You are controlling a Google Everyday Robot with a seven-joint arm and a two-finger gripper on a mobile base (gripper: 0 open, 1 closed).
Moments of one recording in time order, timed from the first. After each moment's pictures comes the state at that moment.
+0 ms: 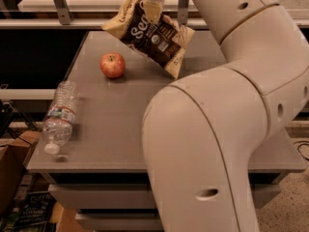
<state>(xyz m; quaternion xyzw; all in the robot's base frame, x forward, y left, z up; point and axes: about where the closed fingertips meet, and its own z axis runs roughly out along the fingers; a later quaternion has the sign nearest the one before) 0.716 -0.015 0.982 -0.60 0.78 -0.08 0.15</state>
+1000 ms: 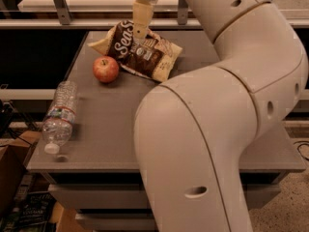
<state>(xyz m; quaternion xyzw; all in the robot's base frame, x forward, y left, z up) 0.711 0.006 0.976 -0.61 0.77 -0.06 0.15</state>
